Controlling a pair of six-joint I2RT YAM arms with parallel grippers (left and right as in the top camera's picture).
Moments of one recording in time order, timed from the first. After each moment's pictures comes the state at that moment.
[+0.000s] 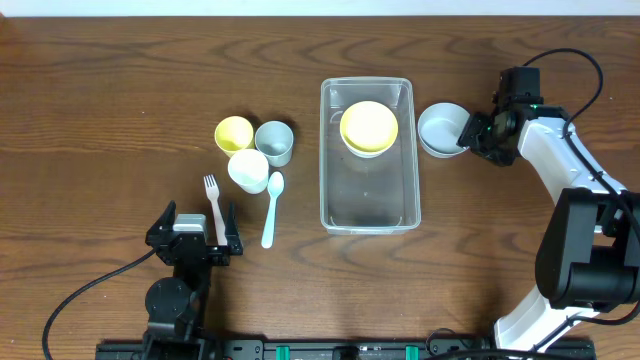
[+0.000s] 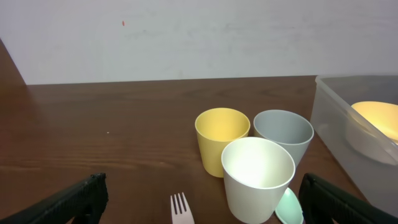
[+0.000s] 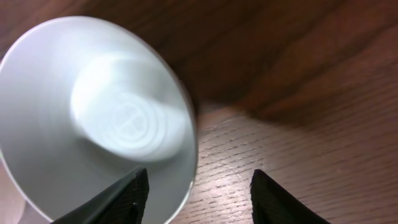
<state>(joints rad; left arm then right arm) -0.12 0.01 0.04 -0.14 -0.09 0.01 -0.06 1.87 1.26 -0.63 -0.09 0.43</state>
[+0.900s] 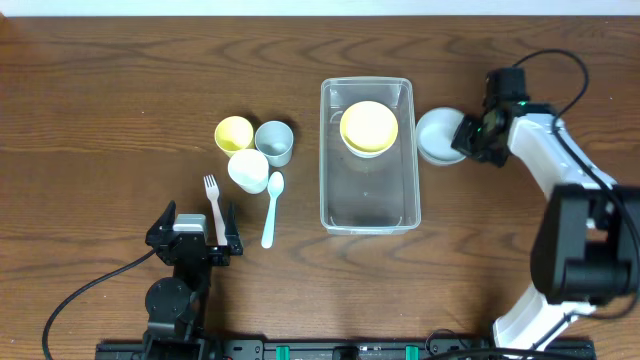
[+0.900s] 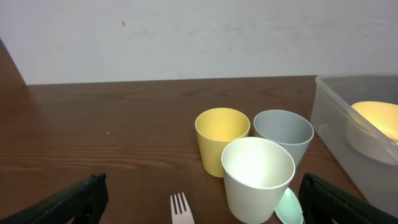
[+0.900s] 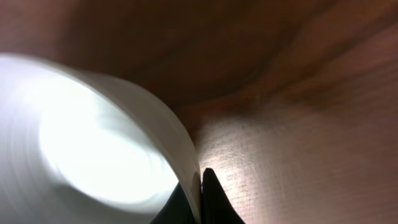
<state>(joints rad) -0.12 0.01 0.04 -0.14 -0.09 0.01 -0.02 1.87 1.30 -0.70 -0.06 0.47</state>
